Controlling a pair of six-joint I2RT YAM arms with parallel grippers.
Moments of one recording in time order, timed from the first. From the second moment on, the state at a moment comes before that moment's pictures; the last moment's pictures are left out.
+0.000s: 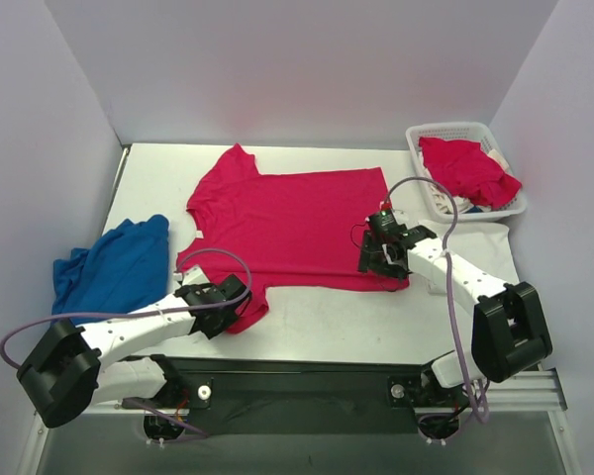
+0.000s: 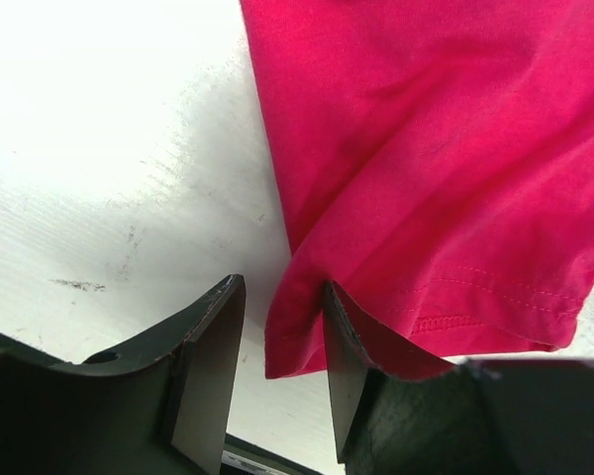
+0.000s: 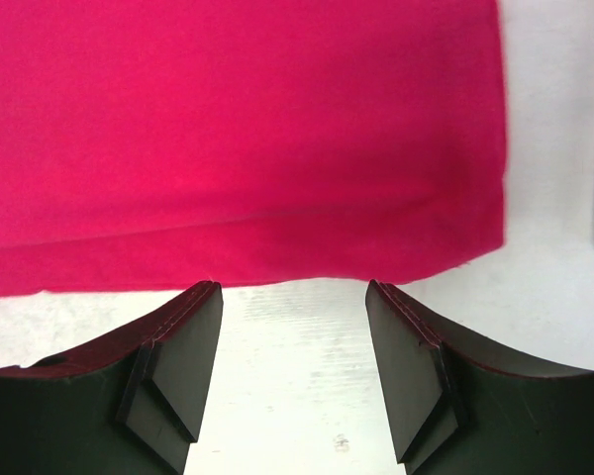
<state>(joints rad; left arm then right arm) -0.82 1.17 0.57 -0.75 -0.47 -1.43 0.42 1.44 0.90 -0.64 0.22 0.55</state>
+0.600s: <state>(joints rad) -0.91 1.00 0.67 -1.00 -0.64 -1.50 0.94 1.77 1.22 -0.55 0.15 0.57</state>
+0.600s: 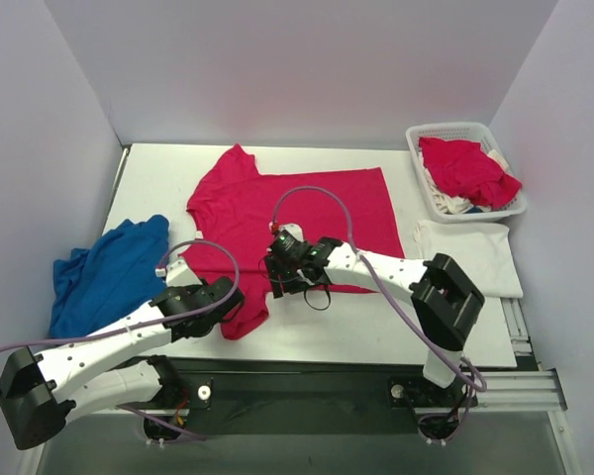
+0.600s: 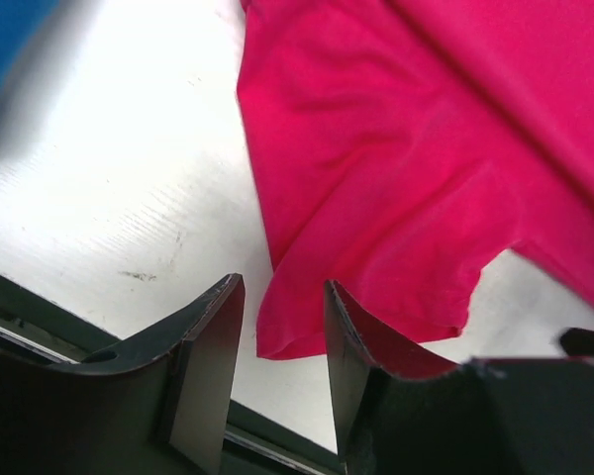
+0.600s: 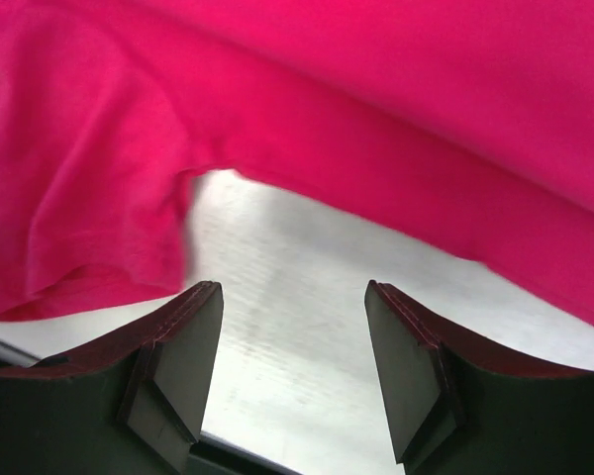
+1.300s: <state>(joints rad) -0.42 1.14 0.67 -0.69 -0.58 -1.15 1.09 2.05 1.46 -0.60 0.07 0.52</state>
